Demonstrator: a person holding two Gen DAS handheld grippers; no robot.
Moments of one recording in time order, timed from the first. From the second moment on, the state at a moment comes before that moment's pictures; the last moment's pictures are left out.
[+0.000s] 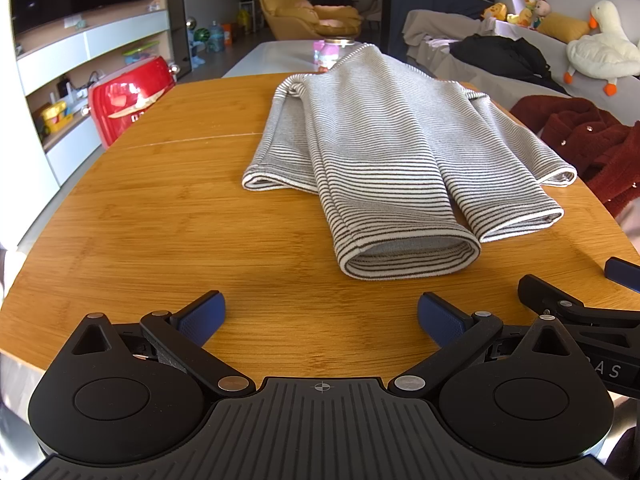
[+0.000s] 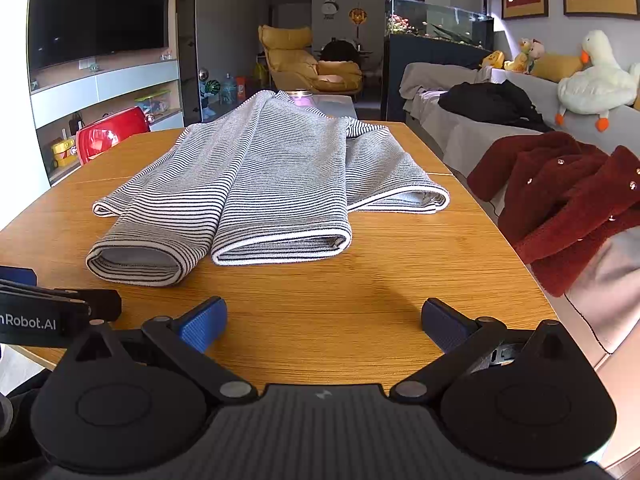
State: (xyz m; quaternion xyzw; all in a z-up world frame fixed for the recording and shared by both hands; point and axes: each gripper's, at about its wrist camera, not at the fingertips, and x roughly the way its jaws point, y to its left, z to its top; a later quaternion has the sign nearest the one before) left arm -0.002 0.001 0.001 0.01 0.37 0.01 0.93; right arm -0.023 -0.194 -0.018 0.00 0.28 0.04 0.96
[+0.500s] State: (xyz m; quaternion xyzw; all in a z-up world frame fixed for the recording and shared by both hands) left arm -0.001 0.001 0.000 0.00 0.37 0.01 0.93; right arm -0.025 -0.194 -0.018 0.00 0.28 0.04 0.96
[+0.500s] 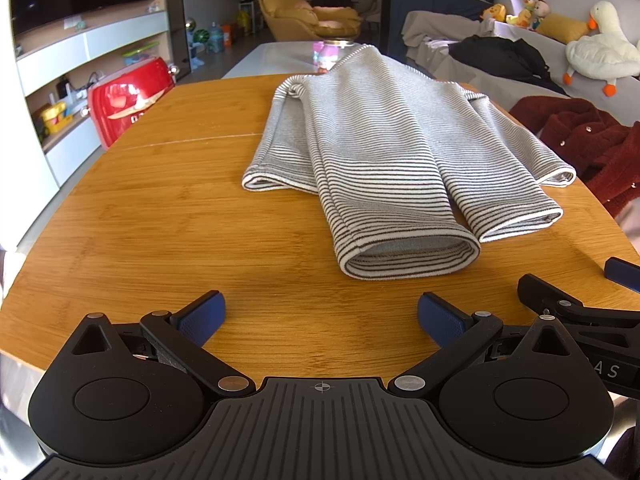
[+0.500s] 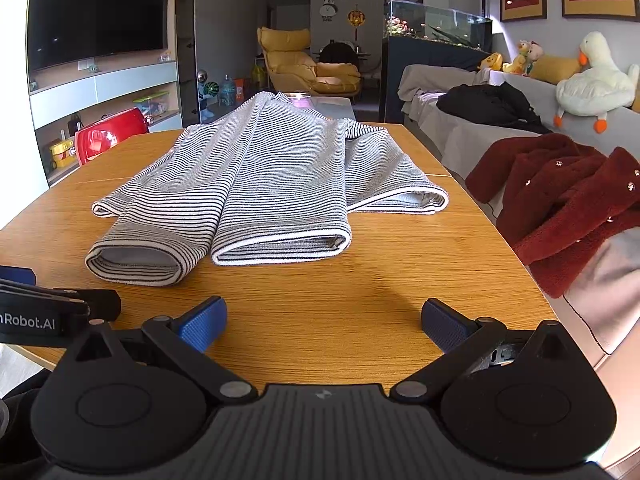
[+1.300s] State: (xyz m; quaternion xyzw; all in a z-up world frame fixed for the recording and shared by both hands) left arm 0.000 0.027 0.019 -0.06 0.36 -0.05 0.93; right arm -0.019 -0.194 0.001 0.01 0.30 0.08 0.95
